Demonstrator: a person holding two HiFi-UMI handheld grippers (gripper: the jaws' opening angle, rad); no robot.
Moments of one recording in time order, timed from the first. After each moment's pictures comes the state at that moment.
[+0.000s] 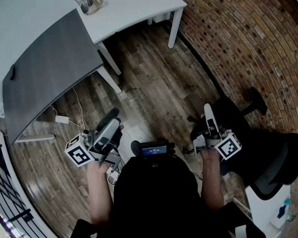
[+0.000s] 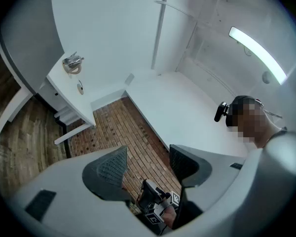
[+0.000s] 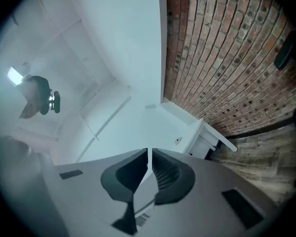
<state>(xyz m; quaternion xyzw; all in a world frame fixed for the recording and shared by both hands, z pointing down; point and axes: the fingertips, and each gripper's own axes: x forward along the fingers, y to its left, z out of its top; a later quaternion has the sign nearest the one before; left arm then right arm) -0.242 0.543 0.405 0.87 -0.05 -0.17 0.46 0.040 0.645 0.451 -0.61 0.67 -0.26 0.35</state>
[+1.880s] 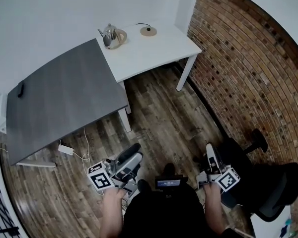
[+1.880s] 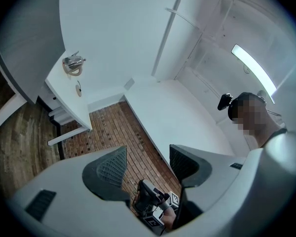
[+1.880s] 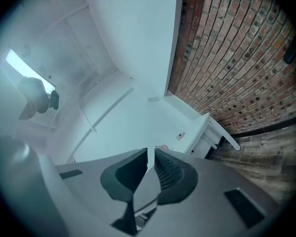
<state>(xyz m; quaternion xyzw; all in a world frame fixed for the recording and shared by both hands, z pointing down) -0.286 0.470 0.424 0.86 -0.02 -0.20 0.47 -0.031 0.571 0.461 -0.61 0.68 -0.26 0.33</state>
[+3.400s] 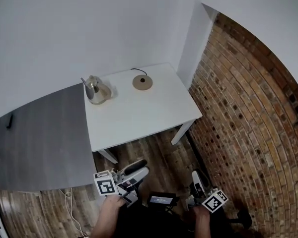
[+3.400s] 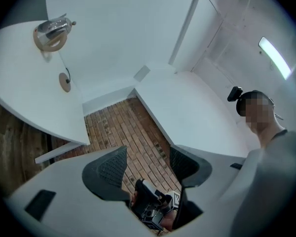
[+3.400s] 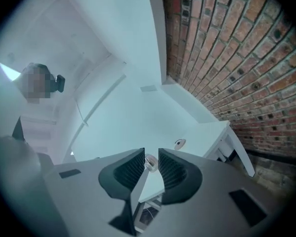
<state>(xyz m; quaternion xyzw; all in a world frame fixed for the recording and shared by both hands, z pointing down) -0.003 0.188 0.436 0.86 -0.03 -0.17 0.48 0.193 0.274 0.487 -0.56 0.74 -0.28 0.25</state>
